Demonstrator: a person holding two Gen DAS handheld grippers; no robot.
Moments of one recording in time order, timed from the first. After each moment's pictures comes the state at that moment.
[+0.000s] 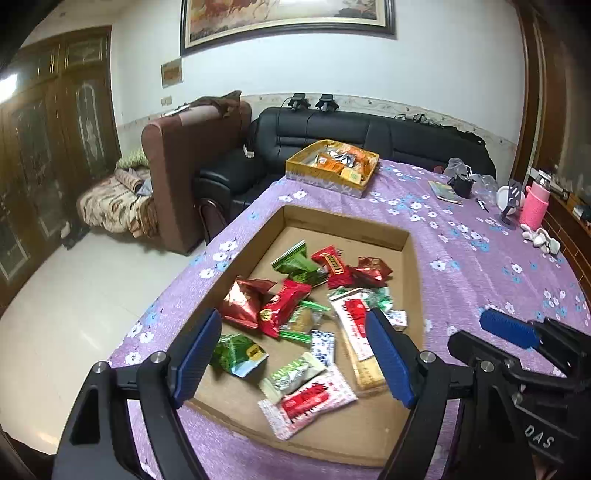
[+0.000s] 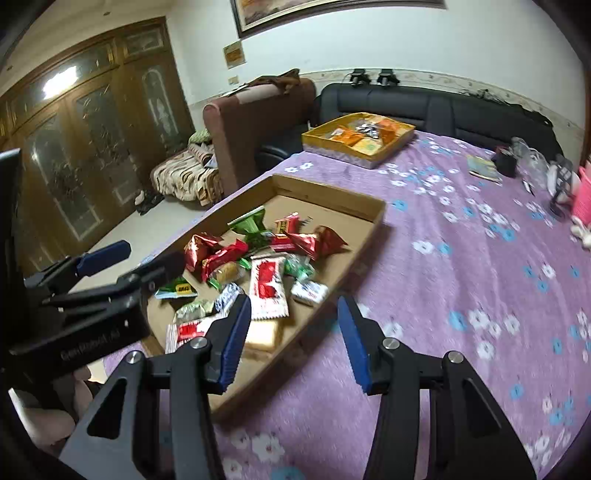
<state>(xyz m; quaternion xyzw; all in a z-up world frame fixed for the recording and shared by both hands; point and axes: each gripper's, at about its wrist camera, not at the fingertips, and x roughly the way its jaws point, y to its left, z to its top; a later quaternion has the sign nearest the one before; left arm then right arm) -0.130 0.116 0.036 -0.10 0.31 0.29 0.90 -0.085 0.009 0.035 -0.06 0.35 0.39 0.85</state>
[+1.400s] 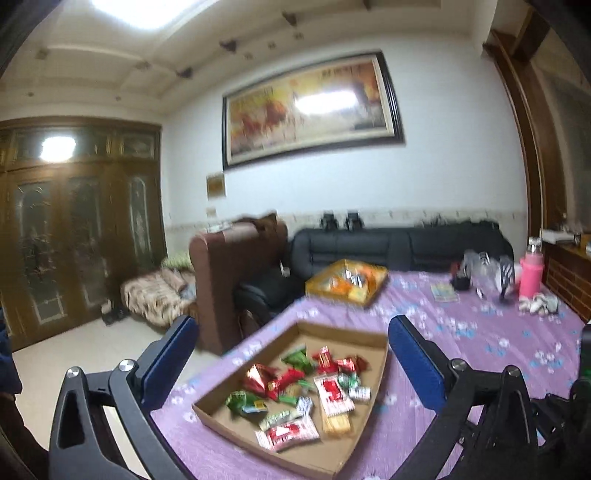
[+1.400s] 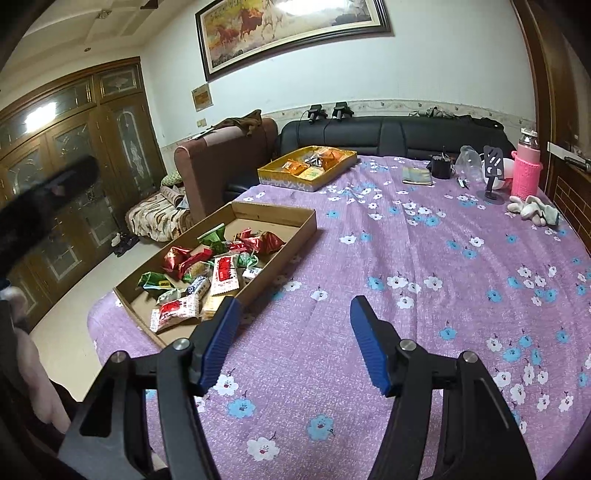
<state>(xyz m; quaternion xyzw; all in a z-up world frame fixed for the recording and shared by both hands) -0.186 0.003 0.095 0.00 0.08 0.38 0.92 -0.130 -0.076 0.038 -0.02 0.29 0.34 0.90</state>
